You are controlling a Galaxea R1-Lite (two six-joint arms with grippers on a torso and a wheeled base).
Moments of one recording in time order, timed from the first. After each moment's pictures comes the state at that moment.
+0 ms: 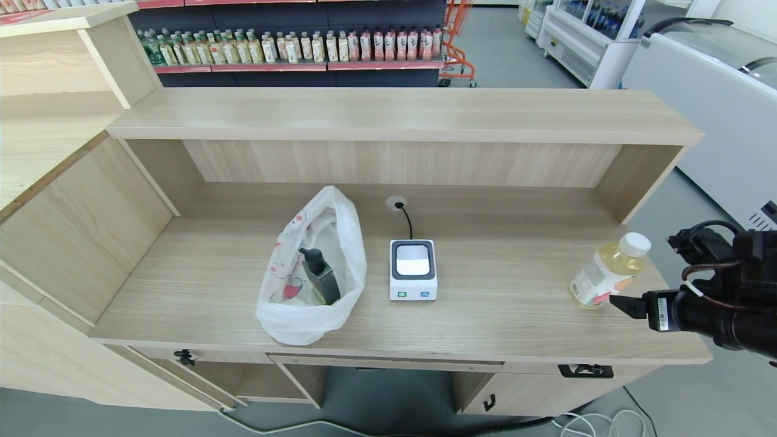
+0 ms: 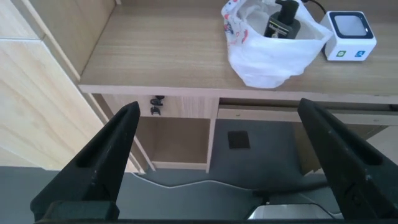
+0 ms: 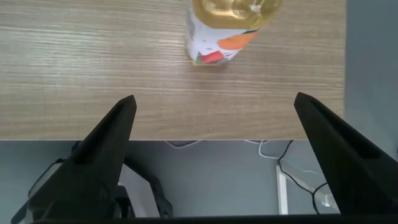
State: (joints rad) left arm 0.00 0.00 0.00 0.00 -0.02 0.00; right arm -0.07 1.59 -0.53 -0.55 -0.03 -0.13
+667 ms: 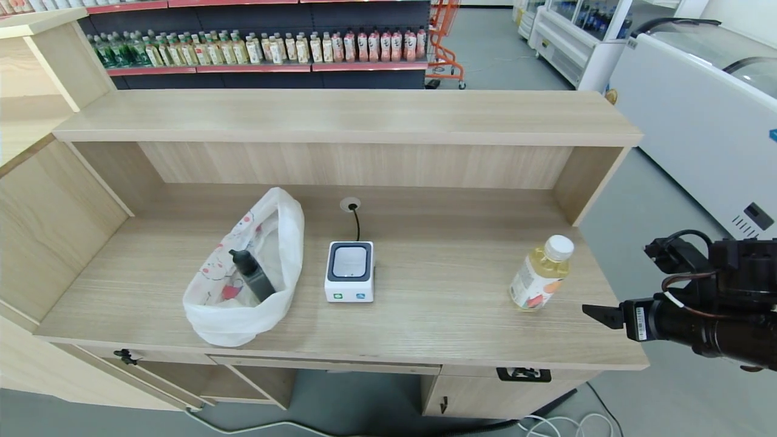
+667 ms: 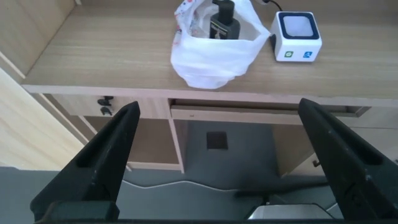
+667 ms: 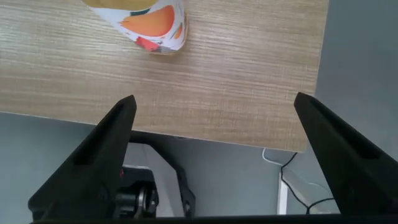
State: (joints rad) left arm 0.00 0.00 0.00 0.00 -0.02 0.00; right arm -0.01 1.63 -0.50 -0.58 0.10 -0.10
